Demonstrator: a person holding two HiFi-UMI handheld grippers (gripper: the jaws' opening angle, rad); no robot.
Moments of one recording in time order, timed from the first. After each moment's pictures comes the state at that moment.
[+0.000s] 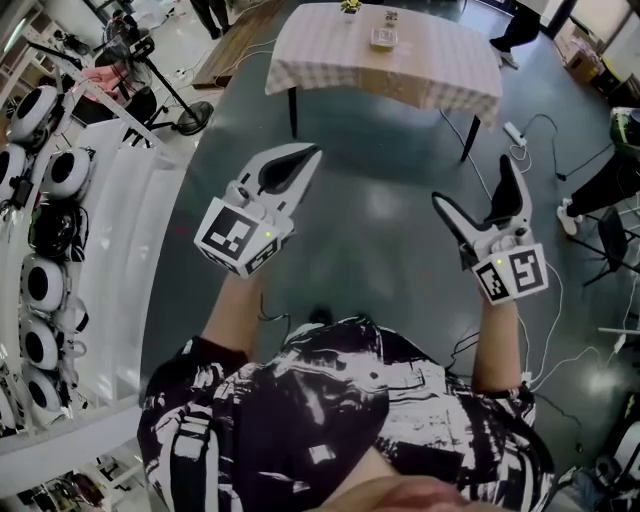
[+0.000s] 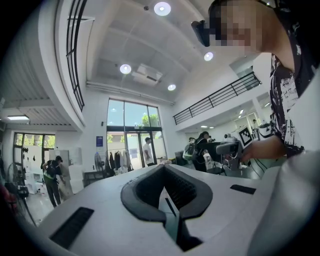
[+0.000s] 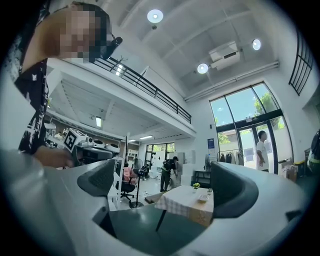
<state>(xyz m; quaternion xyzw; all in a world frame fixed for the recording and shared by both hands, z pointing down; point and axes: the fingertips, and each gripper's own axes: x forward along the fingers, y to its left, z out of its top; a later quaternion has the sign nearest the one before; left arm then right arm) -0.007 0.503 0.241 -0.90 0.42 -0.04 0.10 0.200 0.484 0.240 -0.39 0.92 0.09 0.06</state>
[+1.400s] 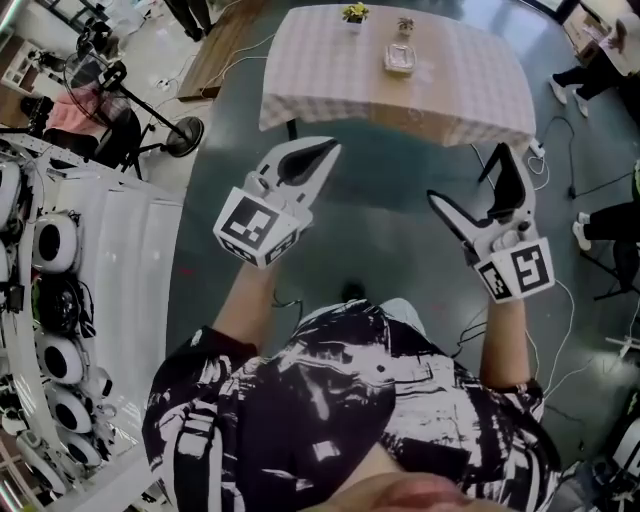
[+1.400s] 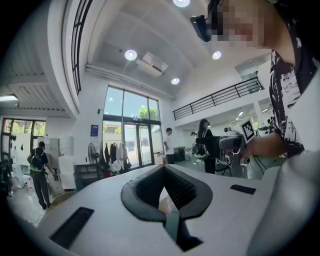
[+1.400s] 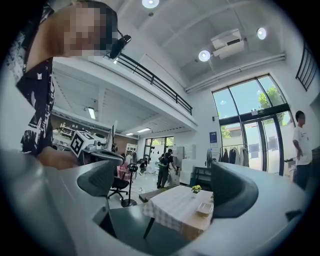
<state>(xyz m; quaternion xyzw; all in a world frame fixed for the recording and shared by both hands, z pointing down) -0.104 0.119 0.279 -0.92 0.38 -0.06 0.07 0.064 0.129 0.255 -0.39 0.92 0.08 0.03</state>
